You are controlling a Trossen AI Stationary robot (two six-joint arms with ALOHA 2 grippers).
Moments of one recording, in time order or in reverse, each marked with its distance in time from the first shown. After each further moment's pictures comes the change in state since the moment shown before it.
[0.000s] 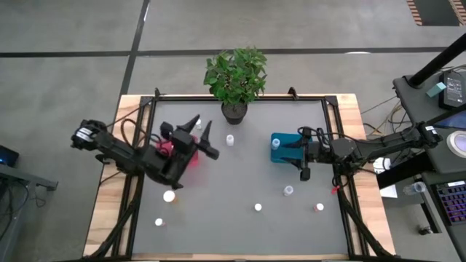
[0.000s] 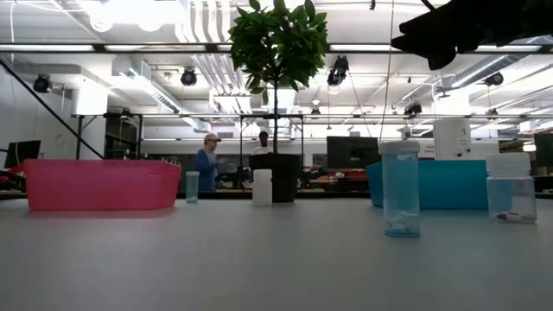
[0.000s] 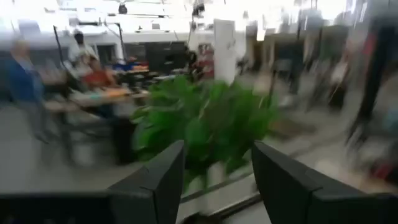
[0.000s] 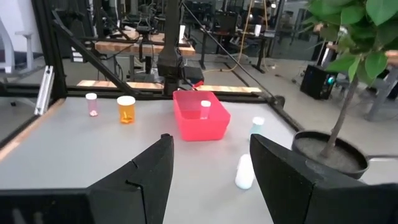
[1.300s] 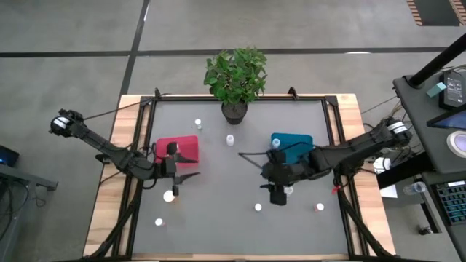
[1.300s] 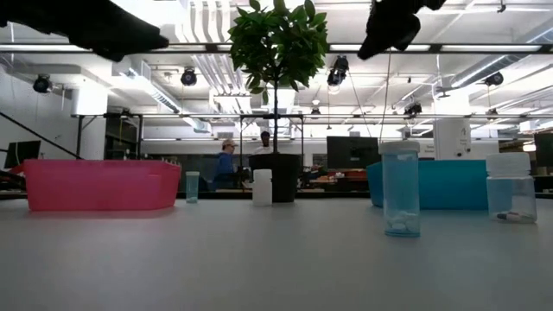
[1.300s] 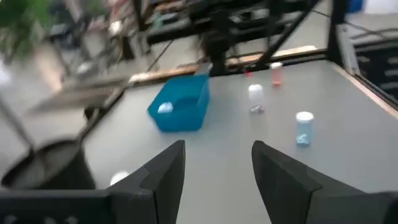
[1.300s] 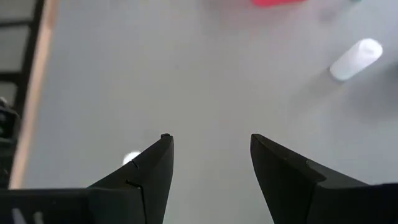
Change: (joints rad) left arm -0.106 -0.630 -0.674 -1.020 0.830 -0.896; right arm 0.144 0.762 0.852 -0.912 -0.100 0.405
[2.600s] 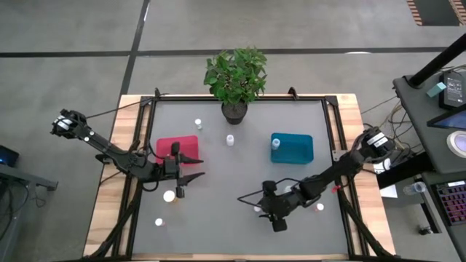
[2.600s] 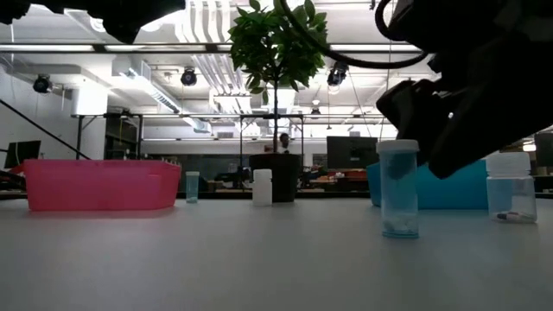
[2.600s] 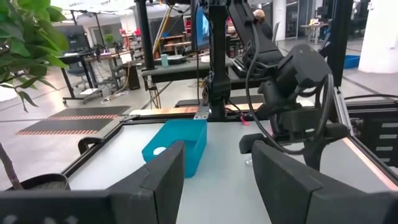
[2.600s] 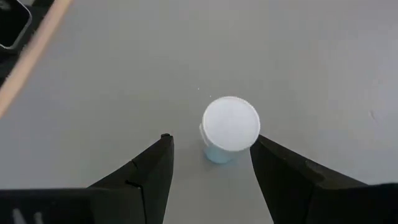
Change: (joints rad) left arm 0.002 0.131 0.033 0.324 -0.010 0.070; right arm 0.185 0.260 -0.351 0.708 -0.008 -0.088
